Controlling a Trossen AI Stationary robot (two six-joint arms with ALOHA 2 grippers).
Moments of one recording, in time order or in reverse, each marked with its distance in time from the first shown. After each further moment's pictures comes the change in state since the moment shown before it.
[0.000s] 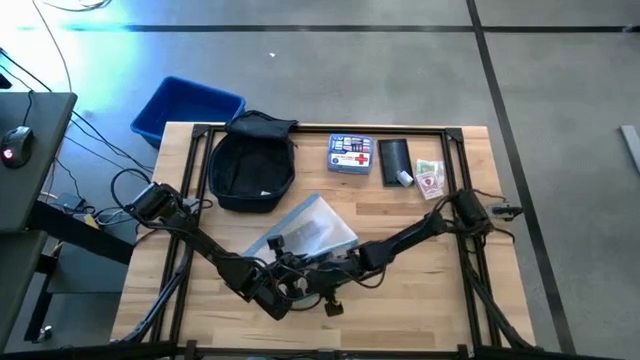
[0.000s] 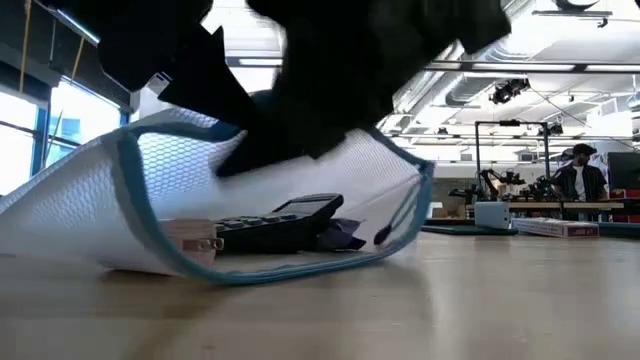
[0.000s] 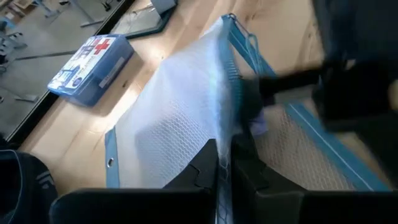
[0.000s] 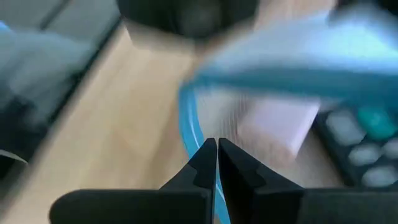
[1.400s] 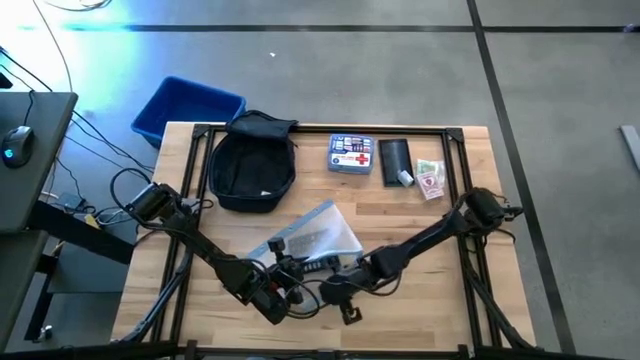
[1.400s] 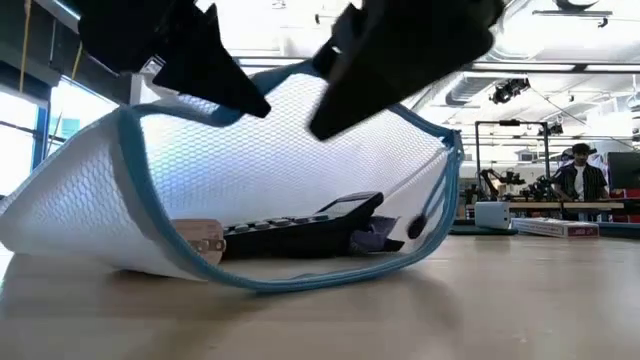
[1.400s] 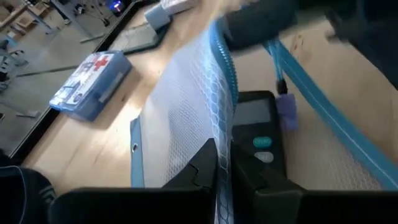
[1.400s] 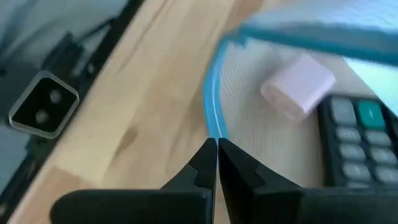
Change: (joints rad) left arm -0.020 0.000 0.000 0.036 -0.027 0.064; right arm 0.091 -0.146 0.033 -0.318 0.047 -0.041
